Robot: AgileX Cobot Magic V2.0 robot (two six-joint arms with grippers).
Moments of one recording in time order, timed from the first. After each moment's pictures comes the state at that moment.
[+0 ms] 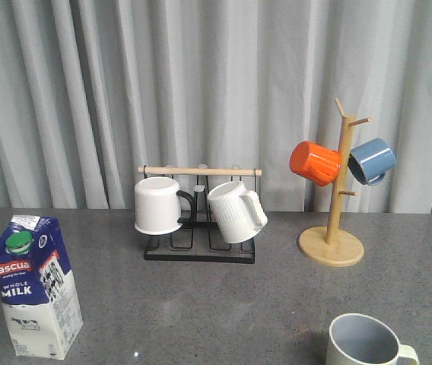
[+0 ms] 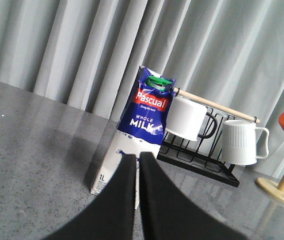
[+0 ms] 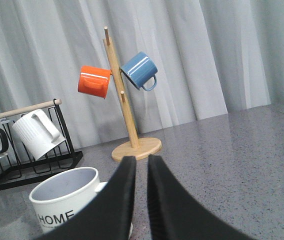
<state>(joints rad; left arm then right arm) 0.00 -0.01 0.03 -0.12 -0.04 -0.27 -0.08 -0.01 0.03 0.01 -0.07 0.25</state>
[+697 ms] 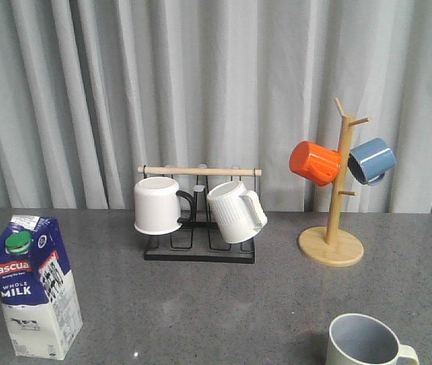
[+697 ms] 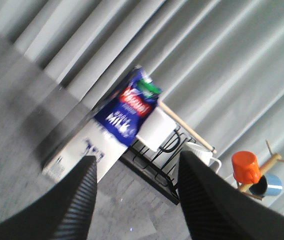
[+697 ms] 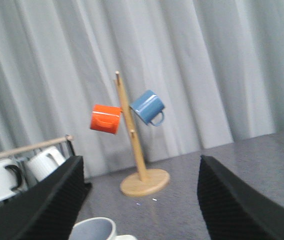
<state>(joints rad) 0.00 -0.01 -0.08 -0.49 0.06 -0.22 -0.07 0.05 -0.28 -0.14 0.16 0.40</state>
